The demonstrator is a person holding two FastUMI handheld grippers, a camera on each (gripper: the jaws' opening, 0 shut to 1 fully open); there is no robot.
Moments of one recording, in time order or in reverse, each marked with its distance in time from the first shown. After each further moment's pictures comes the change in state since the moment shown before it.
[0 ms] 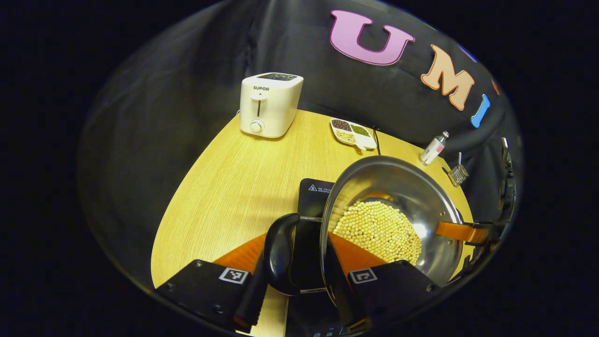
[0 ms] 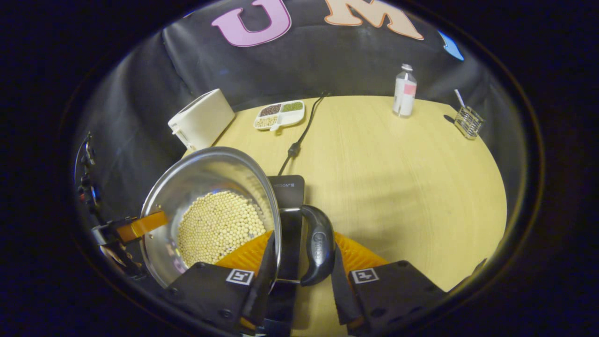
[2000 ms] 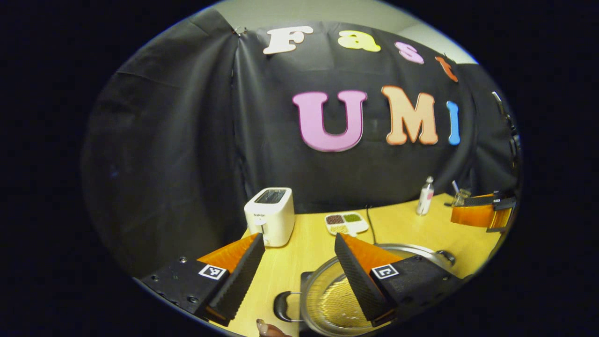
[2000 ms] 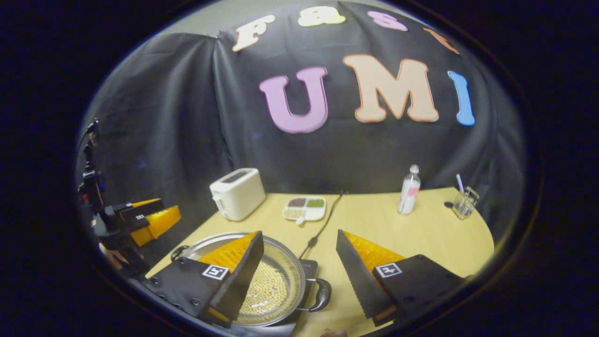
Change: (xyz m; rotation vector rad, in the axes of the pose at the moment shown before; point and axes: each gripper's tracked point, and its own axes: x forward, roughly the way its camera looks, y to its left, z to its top) left arm -0.127 -0.076 0.141 0.255 -0.687 0.053; right arm -0.144 0.038 0.133 -0.164 -0.654 0.150
